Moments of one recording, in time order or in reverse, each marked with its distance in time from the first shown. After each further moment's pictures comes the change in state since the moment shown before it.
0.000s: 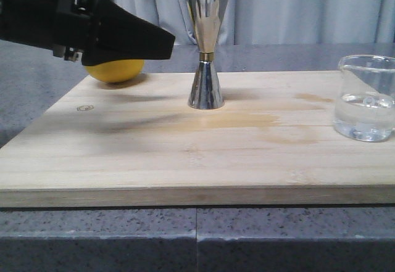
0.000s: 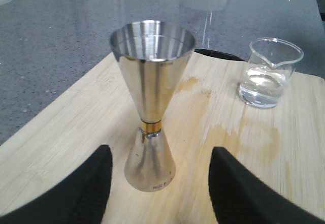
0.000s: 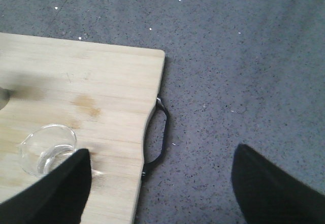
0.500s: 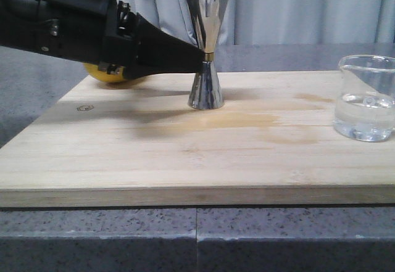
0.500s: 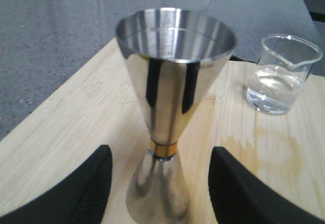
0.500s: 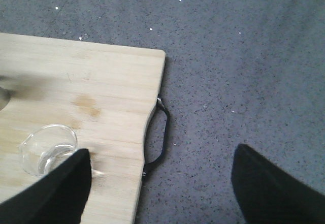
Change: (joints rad) left arm -0.028 0.187 -0.141 -0.008 0.075 0.018; right arm 0.000 0.000 0.000 0.000 -0.001 0.000
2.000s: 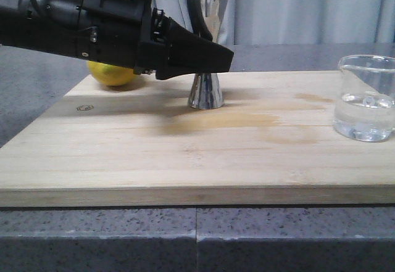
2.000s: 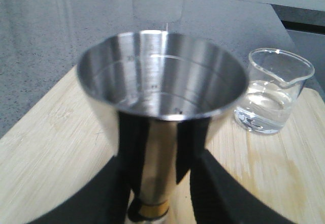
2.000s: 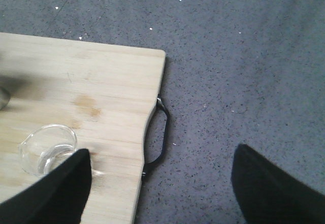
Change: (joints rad) left arm -0.049 0.104 -0.106 0.000 0.053 0.007; right arm 0.000 0.000 0.000 0.001 0.000 -0.001
